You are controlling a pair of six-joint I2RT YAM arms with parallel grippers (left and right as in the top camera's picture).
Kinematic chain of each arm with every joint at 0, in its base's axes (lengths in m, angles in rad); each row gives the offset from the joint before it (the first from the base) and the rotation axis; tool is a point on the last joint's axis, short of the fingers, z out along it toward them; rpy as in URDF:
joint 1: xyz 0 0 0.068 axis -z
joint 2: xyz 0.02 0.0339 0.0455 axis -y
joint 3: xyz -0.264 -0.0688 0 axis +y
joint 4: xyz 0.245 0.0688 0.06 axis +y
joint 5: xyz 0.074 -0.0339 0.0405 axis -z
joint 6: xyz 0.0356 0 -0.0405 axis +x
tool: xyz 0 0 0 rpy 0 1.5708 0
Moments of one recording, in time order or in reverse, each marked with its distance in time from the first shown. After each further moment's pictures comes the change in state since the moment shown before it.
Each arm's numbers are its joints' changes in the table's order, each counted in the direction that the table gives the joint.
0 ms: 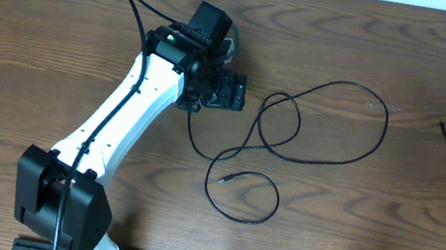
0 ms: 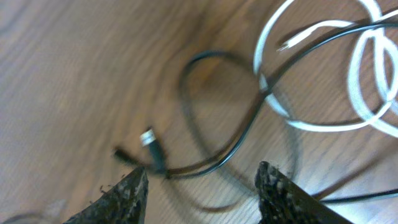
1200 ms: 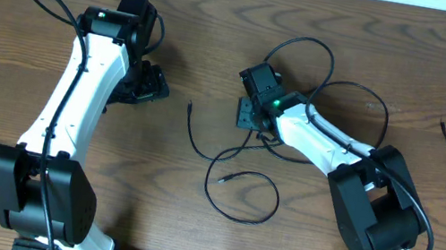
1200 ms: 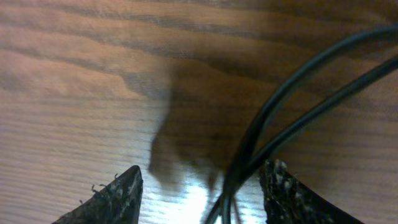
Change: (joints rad) left arm -0.303 0.000 0.003 0.287 -0.393 -0.200; right arm -1.298 -0.261 -0.022 -0.101 0.214 0.344
